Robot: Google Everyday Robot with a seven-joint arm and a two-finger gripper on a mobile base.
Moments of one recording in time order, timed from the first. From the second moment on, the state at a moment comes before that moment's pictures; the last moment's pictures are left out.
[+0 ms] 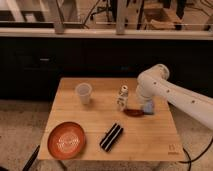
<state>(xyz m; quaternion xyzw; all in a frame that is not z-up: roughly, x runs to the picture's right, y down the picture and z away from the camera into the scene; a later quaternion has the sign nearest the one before) 0.200 0.085 0.802 -0.25 -0.04 -0.09 0.96</state>
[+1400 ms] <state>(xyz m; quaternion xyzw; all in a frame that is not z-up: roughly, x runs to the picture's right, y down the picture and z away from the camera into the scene) 0.172 0.067 0.819 -0.23 -0.10 -0.16 0.96</state>
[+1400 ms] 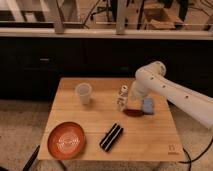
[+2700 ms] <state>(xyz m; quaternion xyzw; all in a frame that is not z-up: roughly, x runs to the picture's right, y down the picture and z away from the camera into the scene) 0.124 0.054 0.816 -0.21 -0.16 -0.25 0.93</state>
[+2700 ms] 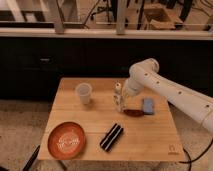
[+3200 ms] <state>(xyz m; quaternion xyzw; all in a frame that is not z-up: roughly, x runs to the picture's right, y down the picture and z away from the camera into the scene) 0.092 0.053 0.805 -0.21 -0.17 -0.29 0.92</state>
